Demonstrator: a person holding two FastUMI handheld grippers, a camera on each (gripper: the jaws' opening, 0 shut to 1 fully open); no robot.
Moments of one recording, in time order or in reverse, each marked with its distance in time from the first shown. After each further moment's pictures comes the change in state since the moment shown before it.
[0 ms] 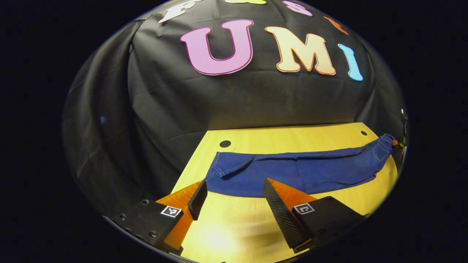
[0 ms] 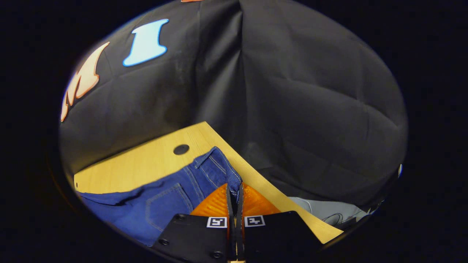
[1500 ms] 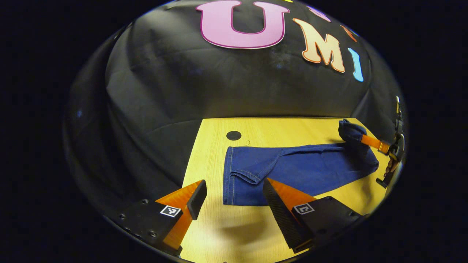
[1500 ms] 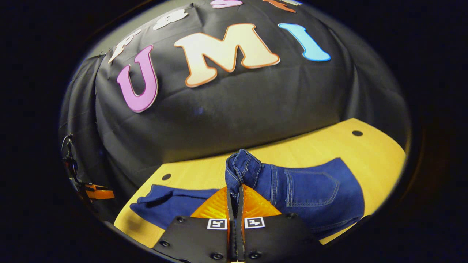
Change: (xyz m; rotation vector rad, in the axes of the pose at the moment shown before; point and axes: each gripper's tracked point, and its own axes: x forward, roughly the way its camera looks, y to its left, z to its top) left arm 0.122 0.104 -0.033 0.002 0.094 -0.217; right arm -0.082 0.046 0.074 -0.050 0.032 0.642
